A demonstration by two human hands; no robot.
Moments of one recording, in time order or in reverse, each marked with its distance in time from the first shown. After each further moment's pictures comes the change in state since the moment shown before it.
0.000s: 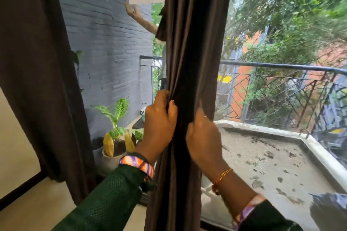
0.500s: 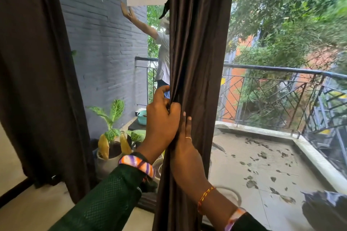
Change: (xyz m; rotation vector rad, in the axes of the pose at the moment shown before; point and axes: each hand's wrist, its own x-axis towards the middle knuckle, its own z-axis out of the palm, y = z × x) left_hand 0.004 0.010 -0.006 -0.203 -0.050 -0.135; right_hand -0.042 -0.006 0.045 0.104 -0.170 -0.024
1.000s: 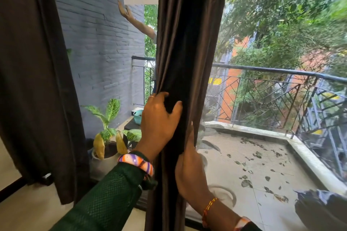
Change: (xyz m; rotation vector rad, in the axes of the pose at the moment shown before) left_hand -0.003 -0.001 0.002 0.310 -0.017 0.015; right_hand -0.023 0.000 -0.010 0.268 0.074 0.060
